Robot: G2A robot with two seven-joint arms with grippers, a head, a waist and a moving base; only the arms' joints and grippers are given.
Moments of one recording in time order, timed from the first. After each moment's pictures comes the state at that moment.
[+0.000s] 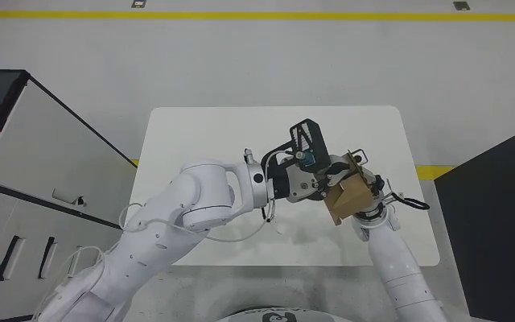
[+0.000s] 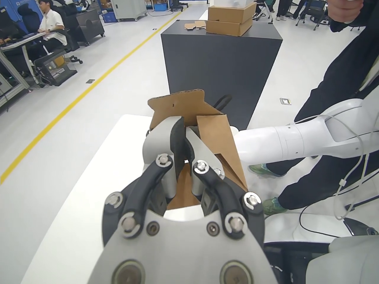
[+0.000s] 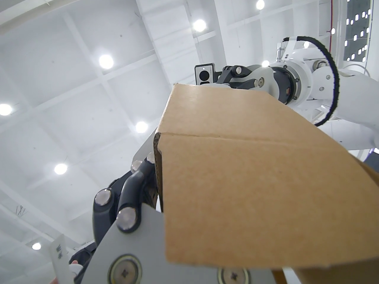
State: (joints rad) left arm 1.02 -1.20 -0.85 -2.08 0.81 -0.40 -0.61; right arm -1.48 -1.30 1.37 -1.42 1.39 0.04 1.54
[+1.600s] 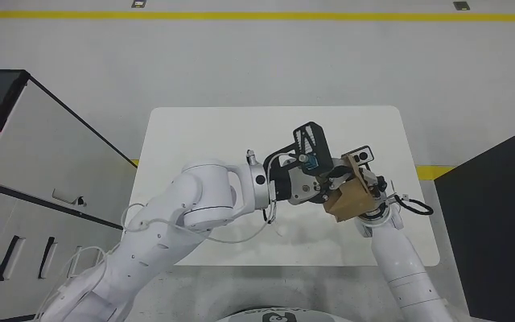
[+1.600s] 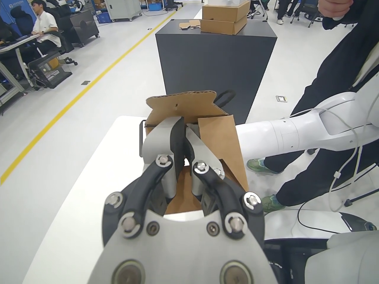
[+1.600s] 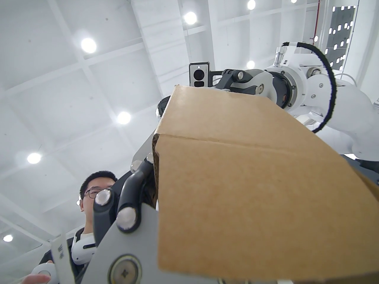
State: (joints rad) left arm 1.02 -1.22 -0.86 -2.08 0.81 -0.42 -0.63; right arm -1.48 -1.27 1.35 -1.46 1.37 -0.06 1.54
